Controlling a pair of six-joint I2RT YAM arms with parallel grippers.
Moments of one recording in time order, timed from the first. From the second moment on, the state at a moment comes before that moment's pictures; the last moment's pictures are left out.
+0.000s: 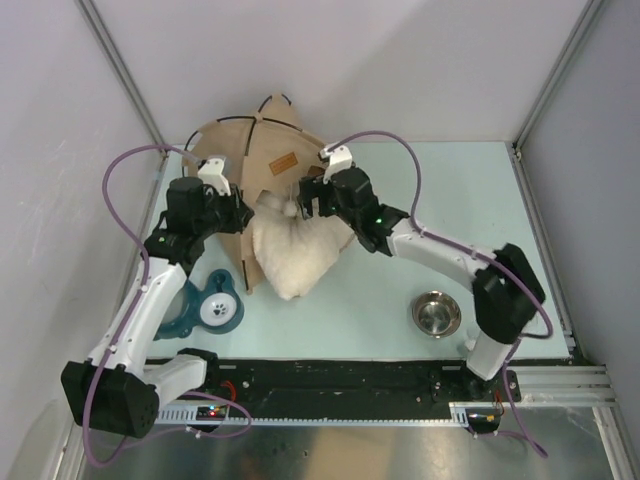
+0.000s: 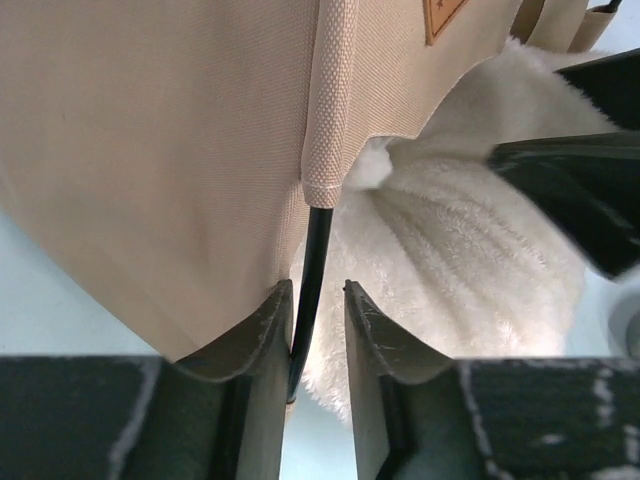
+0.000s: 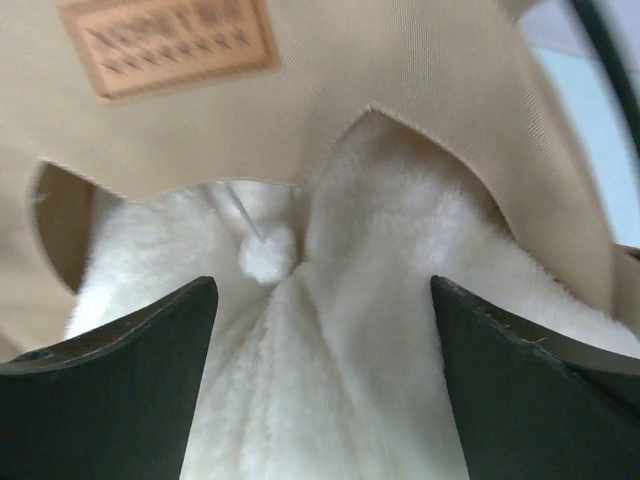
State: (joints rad) left arm -0.17 1.08 0.99 -0.38 0.22 -0.17; right arm 0.79 1.77 1.33 0.15 0.20 0.23
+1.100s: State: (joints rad) left arm -0.17 1.11 0.99 -0.40 0.21 -0.17; right arm 0.82 1.76 1.15 0.25 -0.05 0.68
